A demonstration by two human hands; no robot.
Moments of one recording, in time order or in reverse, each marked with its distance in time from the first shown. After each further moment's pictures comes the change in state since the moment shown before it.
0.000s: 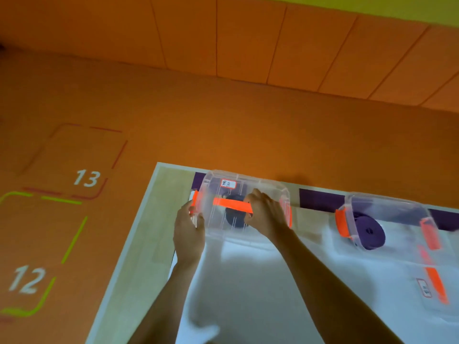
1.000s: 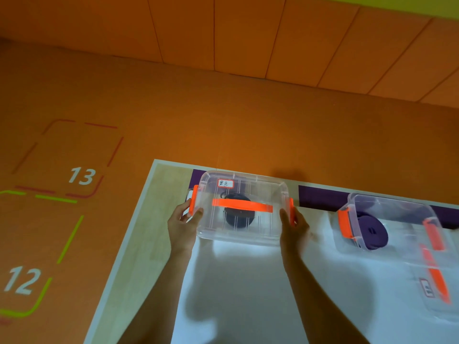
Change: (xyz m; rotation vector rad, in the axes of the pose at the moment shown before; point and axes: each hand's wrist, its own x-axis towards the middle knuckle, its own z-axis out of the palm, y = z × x) left_hand 0.033 -0.030 0.018 -0.477 -0.056 -0.333; right_hand -0.041 0.052 0.070 0.927 0.604 0.806
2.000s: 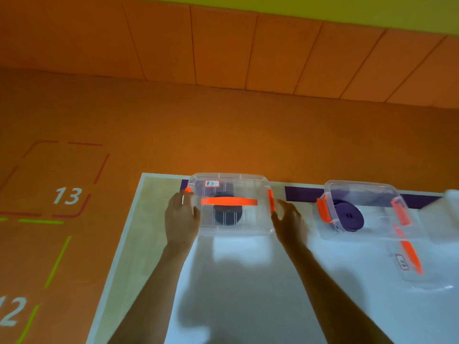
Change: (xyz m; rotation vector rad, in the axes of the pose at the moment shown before) left_hand -0.022 0.047 0.002 0.963 -0.041 0.659; right_hand -0.016 -0.041 -0.054 -0.623 -0.177 -0.350
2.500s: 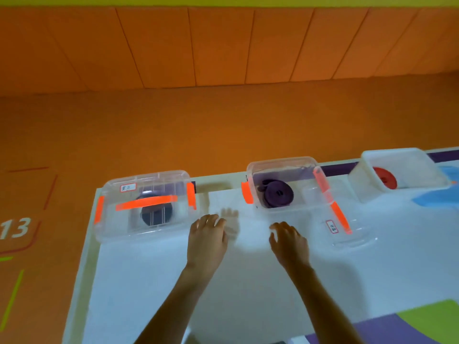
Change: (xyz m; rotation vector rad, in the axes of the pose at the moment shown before) left_hand -0.124 0.231 0.075 0.140 -0.287 0.439; right_hand -0.060 0.197 -0.117 -0.337 -0.124 0.082
